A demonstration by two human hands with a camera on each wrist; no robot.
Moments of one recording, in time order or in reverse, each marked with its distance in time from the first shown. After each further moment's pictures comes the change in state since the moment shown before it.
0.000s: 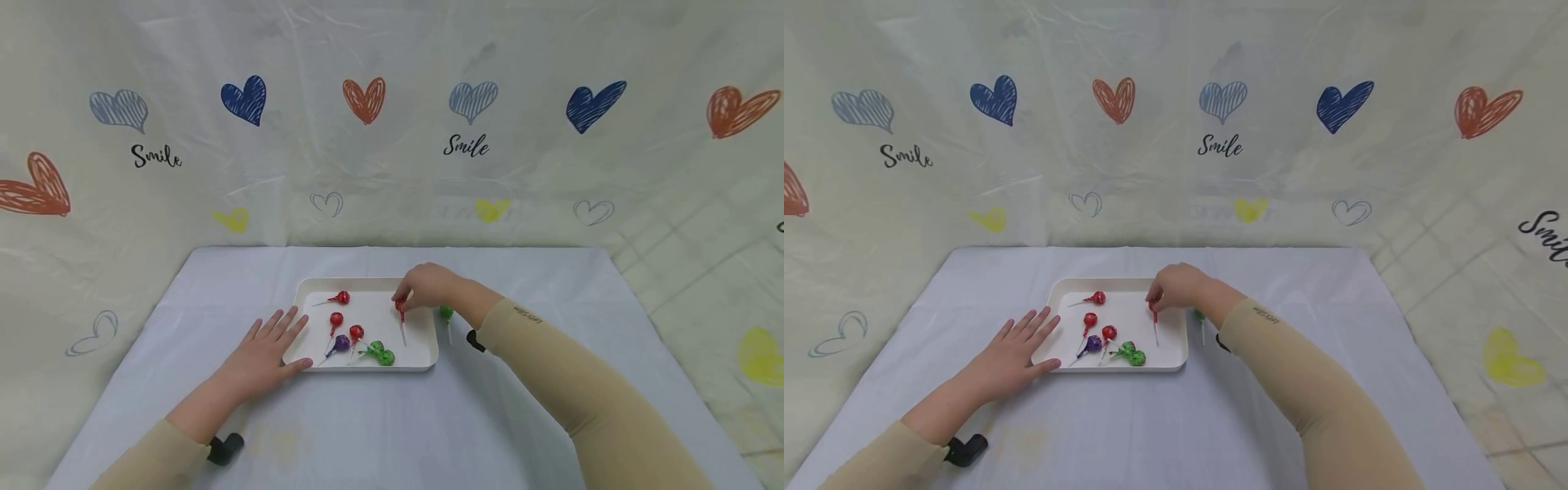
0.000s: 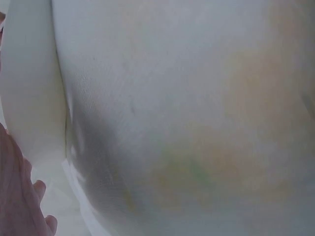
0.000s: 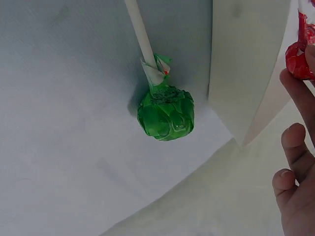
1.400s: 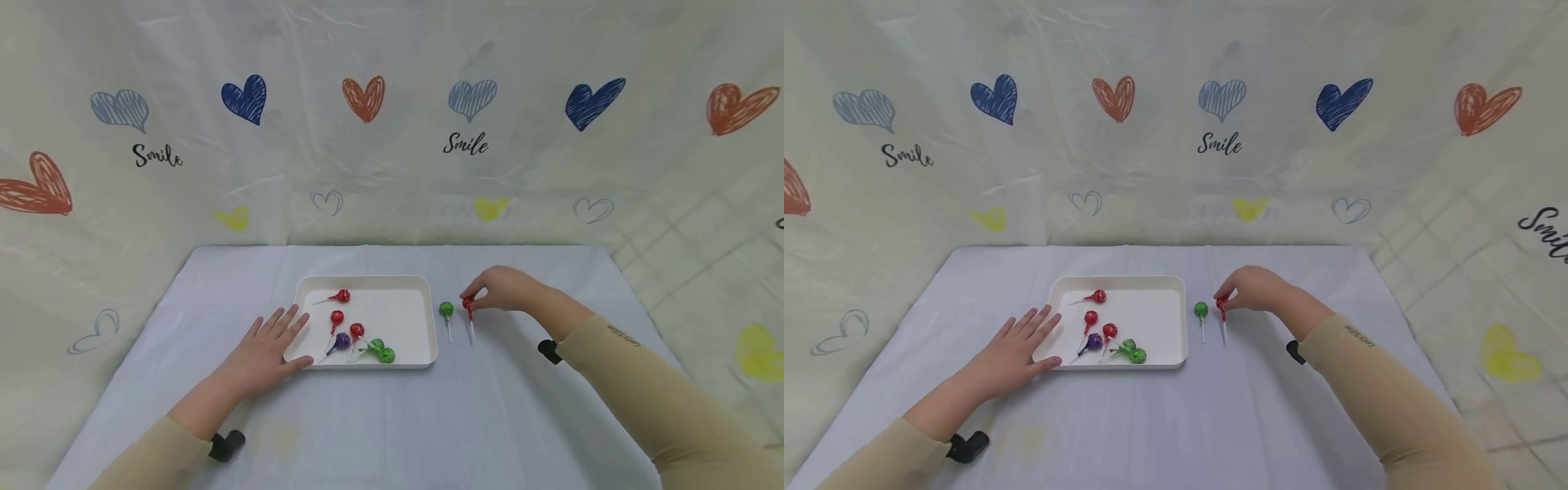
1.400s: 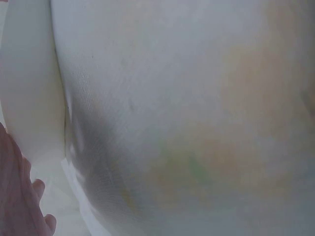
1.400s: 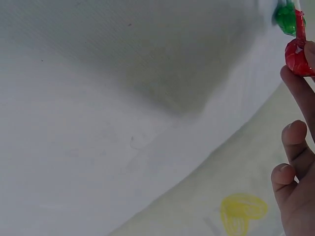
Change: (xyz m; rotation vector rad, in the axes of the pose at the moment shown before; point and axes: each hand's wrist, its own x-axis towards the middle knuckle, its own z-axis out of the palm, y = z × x) left_hand 0.000 0.000 -0.001 0.004 -0.003 -0.007; right_hand -0.092 0.092 0.008 0.079 0.083 0.092
